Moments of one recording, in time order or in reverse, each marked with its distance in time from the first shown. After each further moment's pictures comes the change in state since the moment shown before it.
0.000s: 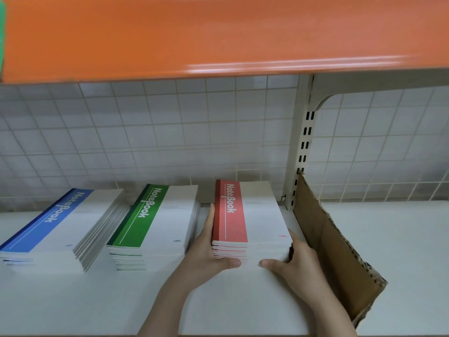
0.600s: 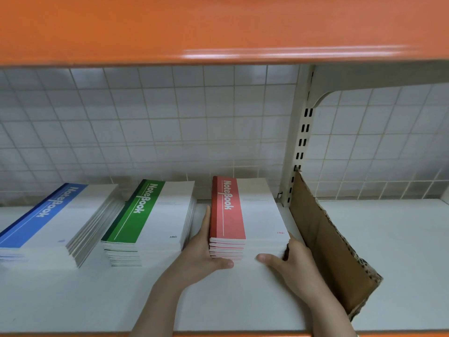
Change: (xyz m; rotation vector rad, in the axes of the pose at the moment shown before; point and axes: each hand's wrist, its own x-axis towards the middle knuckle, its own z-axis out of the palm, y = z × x) left_hand 0.001 -0.006 -0.002 0.048 -0.066 -0.037; right_hand -0.001 0.005 0.001 0.018 -0.032 0.067
